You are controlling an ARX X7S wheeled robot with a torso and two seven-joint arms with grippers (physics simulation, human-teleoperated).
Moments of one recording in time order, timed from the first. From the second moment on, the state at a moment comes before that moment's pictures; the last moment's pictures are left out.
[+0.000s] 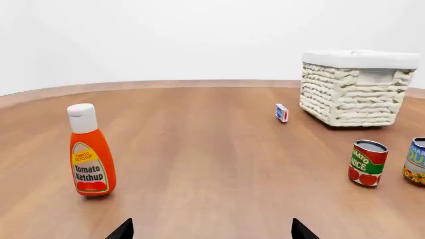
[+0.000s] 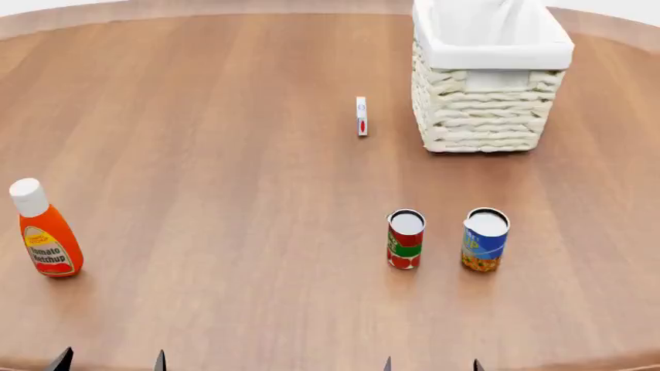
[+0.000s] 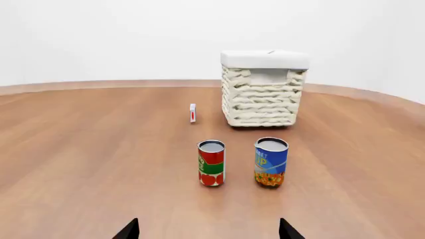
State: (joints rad) left arm 0.00 0.00 0.00 0.00 0.00 0.00 0.00; right arm 0.00 0.00 0.00 0.00 0.00 0.00 0.00
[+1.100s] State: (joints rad) left arm 0.17 -0.13 0.02 0.67 -0.15 -0.19 -0.11; right arm -0.15 0.13 -0.14 -0.77 -0.03 0.40 0.13
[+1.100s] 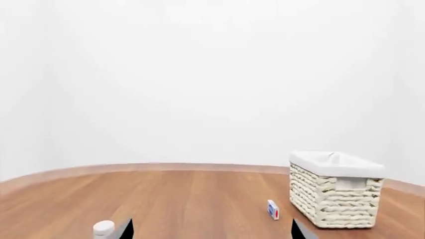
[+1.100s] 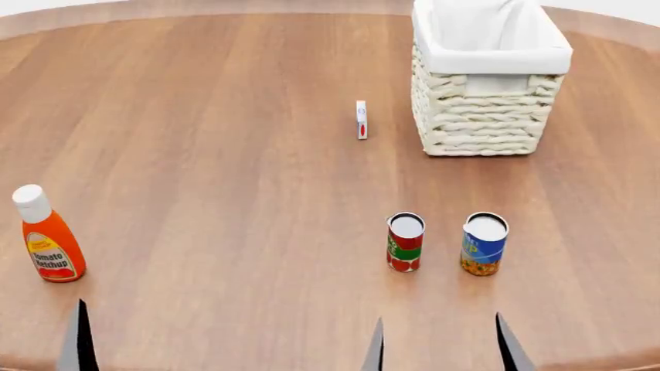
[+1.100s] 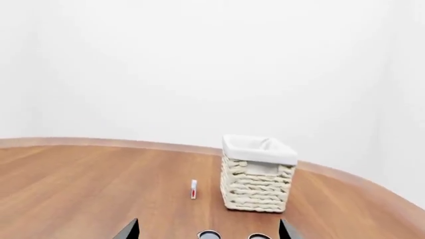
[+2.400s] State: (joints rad) left arm 0.17 -0.20 0.01 0.69 -0.26 -0.19 -0.15; right arm -0.19 0.20 -0.15 -0.73 0.05 0.32 0.17
